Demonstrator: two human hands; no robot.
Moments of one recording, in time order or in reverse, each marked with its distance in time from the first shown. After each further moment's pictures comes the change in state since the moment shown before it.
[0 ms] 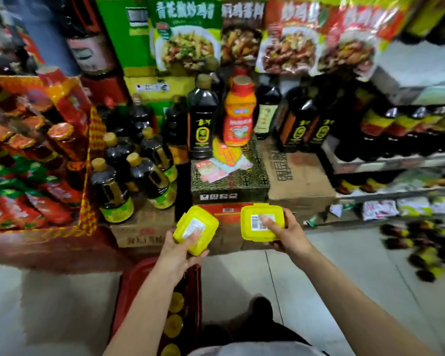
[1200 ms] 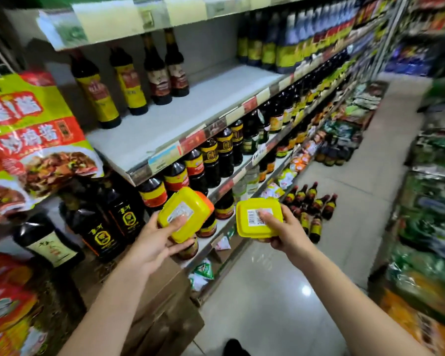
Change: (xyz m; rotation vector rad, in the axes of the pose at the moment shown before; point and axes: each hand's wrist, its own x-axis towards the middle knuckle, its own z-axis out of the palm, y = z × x) left_hand -0.025 -0.063 0.516 0.606 -0.763 0.071; right_hand -0.019 -0.066 -0.428 0.494 0.571 -0.249
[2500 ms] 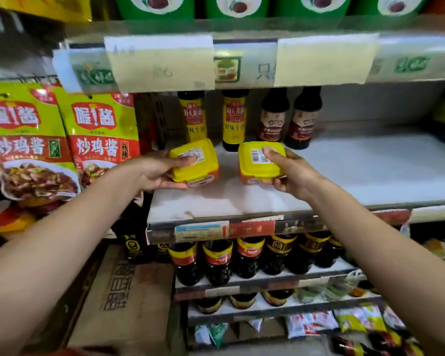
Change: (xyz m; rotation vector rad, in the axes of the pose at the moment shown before) left_hand 0.175 0.227 -0.013 0.134 0.517 0.036; right_hand 0.348 -0.214 0.194 -0.339 -0.740 0.034
